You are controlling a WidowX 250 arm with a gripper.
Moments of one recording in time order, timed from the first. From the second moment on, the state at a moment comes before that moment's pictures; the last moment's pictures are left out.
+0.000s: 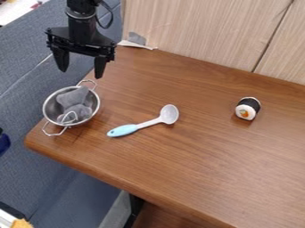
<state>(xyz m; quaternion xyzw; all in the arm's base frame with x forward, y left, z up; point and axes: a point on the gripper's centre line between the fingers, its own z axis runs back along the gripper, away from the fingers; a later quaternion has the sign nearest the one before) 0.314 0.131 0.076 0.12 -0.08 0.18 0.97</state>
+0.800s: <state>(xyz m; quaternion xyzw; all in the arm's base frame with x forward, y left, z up) 0.303 0.057 0.043 0.10 -0.05 -0.04 0.99</state>
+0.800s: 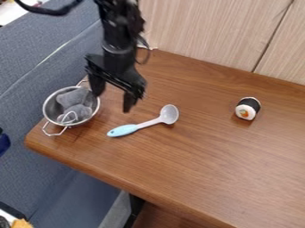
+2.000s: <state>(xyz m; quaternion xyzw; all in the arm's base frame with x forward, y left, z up) 0.300 0.045 -0.024 0.08 0.02 -0.24 0.97</state>
